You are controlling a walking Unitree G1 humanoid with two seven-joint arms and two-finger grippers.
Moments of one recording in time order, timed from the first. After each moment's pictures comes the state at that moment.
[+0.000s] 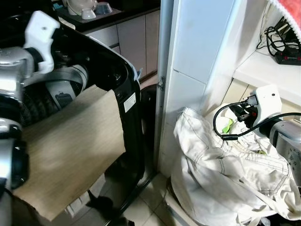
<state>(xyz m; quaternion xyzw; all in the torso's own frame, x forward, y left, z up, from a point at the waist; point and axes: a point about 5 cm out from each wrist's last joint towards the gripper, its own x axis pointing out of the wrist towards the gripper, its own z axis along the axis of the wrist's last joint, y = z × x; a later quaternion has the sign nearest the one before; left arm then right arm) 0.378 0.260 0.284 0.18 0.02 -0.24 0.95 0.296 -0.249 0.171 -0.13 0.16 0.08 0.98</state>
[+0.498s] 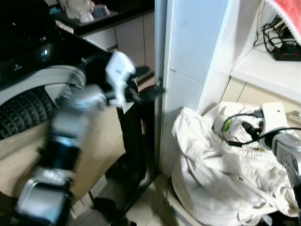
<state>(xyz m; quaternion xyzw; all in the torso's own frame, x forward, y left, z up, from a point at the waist) 0.331 0.103 0.216 0.09 -0.05 -0.48 0.87 0.297 -0.292 0.116 -0.10 0.26 -0.05 0.96</state>
